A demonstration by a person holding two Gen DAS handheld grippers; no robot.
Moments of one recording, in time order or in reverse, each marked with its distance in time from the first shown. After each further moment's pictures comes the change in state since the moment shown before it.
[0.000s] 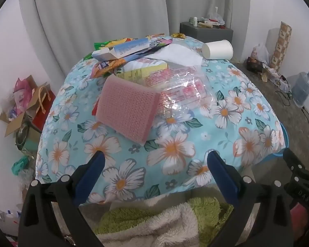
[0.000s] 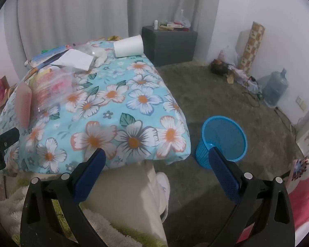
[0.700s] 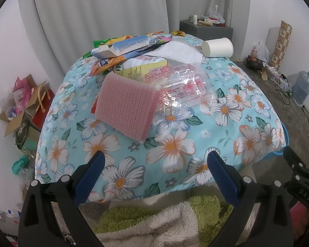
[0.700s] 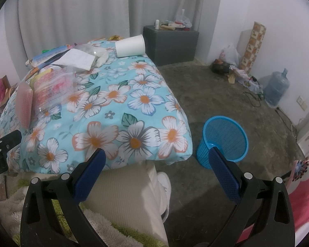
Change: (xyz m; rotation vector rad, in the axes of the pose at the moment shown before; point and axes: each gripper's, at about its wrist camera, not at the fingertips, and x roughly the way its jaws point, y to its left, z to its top) left arm 0.002 -0.001 -0.001 0.000 0.014 -0.002; right arm 0.001 0.002 0.000 -0.003 0.004 0.007
